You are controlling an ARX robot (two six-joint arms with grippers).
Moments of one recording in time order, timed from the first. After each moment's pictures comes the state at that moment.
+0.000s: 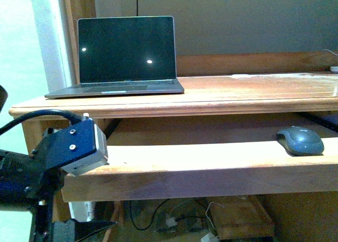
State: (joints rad) left arm -0.14 1.72 0.92 0.00 0.66 1.09; right arm 0.00 0.00 0.02 0.00 0.00 0.00
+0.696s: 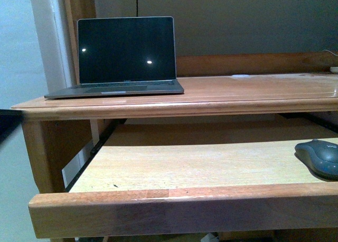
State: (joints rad) left arm -0.18 0.99 0.39 0.59 0.02 -0.05; right arm 0.00 0.00 0.02 0.00 0.00 0.00
